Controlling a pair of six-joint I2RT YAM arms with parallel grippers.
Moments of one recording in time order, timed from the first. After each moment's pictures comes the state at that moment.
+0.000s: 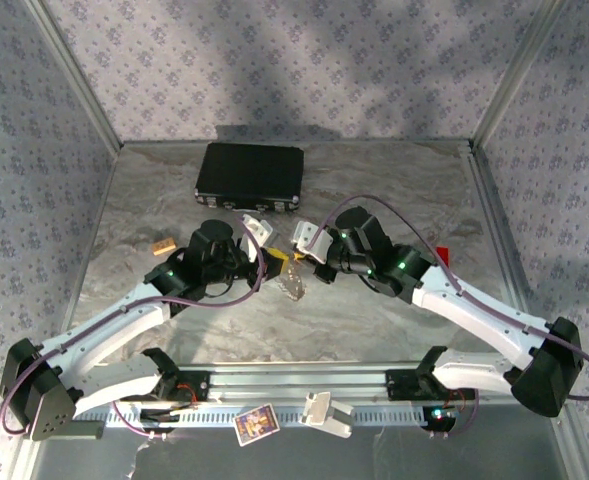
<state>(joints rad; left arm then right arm) -0.77 1.04 0.77 -0.19 0.36 -0.17 0.85 1.16 0.99 -0.36 -0.17 -0.44</state>
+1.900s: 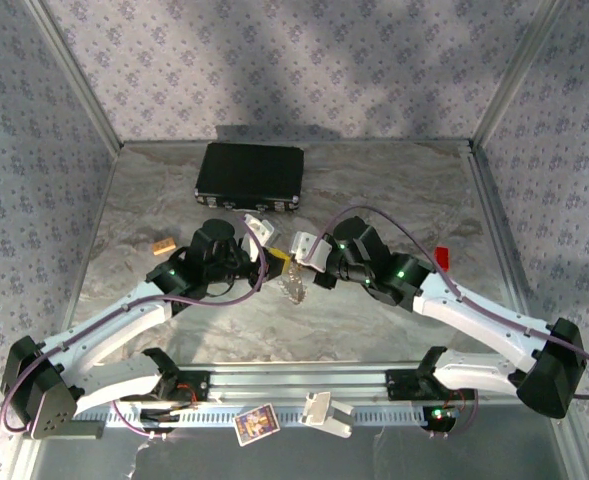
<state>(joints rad) -0.77 1.05 0.78 -0.19 0.37 -0.18 0.89 1.13 0.93 -0.33 -0.09 -0.49</state>
